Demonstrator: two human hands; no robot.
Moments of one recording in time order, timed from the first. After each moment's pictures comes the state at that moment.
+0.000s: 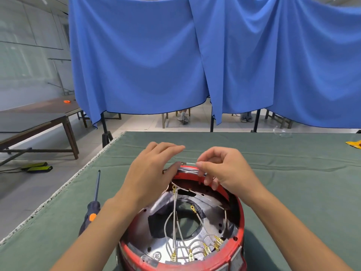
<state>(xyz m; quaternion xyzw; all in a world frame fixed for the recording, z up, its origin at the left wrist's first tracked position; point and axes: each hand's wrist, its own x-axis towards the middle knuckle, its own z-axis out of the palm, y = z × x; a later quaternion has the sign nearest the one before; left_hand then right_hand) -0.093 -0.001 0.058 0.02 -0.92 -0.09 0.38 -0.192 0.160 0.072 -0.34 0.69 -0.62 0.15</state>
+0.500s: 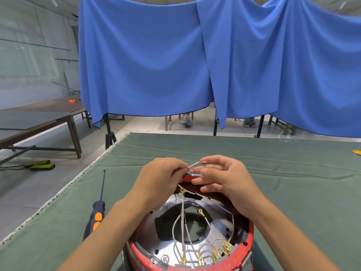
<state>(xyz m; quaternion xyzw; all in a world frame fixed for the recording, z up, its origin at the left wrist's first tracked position) -0.096 0.001 0.052 0.03 -0.92 -0.20 0.33 -0.180 0.155 0.064 -0.27 0.59 -0.72 0.24</state>
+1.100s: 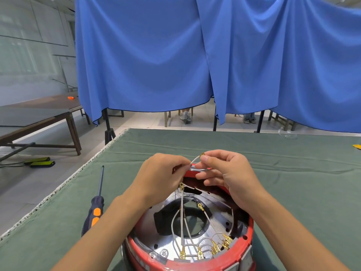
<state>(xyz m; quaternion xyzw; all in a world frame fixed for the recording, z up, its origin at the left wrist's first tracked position) -0.096 0.001 0.051 -0.02 -0.92 -0.23 0.33 -0.180 0.153 0.067 -0.24 0.60 -0.73 0.24</state>
